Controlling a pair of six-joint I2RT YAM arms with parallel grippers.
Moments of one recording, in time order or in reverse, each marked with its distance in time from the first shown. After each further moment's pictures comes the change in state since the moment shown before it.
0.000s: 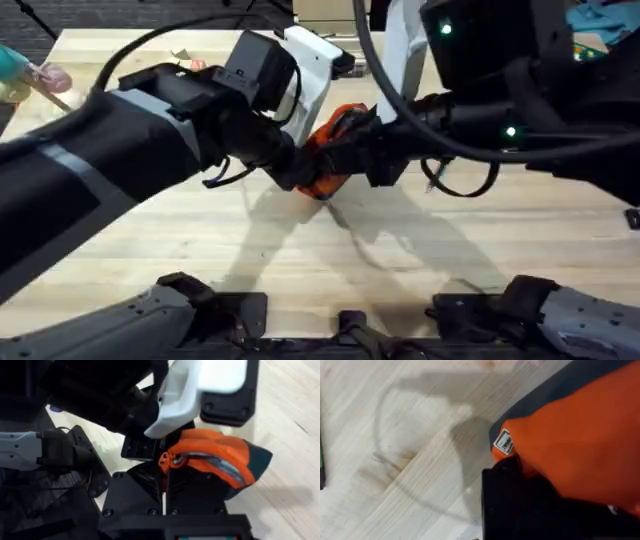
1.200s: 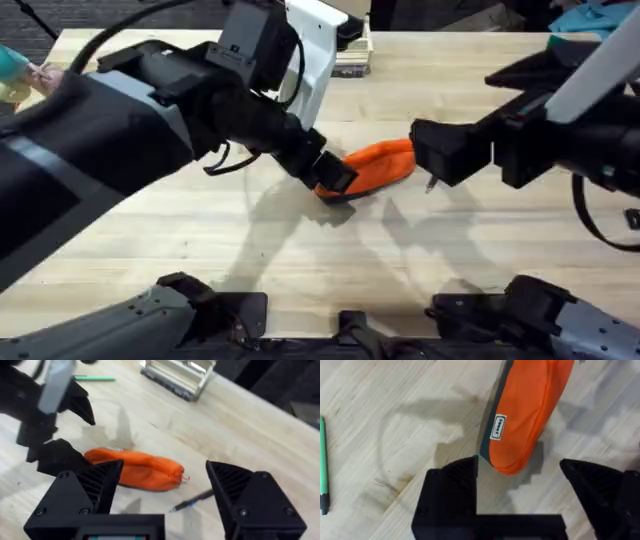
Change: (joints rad) left arm -0.008 -0.004 0.076 0.008 0.074 -0.013; right arm -0.002 -0.388 0.008 -0.221 0.647 -0.113
